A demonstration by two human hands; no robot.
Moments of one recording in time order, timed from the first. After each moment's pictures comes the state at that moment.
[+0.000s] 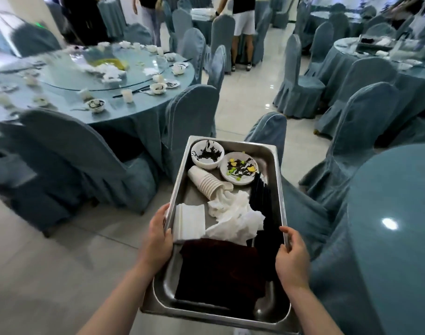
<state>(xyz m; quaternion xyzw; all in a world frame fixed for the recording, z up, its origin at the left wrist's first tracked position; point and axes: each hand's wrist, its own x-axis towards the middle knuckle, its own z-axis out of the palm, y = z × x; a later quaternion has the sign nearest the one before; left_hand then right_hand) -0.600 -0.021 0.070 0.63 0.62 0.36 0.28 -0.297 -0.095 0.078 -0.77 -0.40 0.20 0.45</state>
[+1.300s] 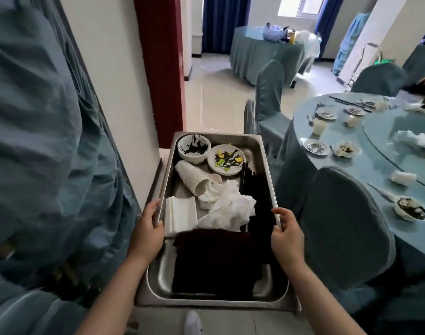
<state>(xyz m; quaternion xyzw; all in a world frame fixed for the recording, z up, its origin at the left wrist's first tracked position) -1.179 0.003 0.086 0.07 0.86 0.51 0.01 -1.036 0.286 0.112 -0.34 -0.79 0.47 0.21</state>
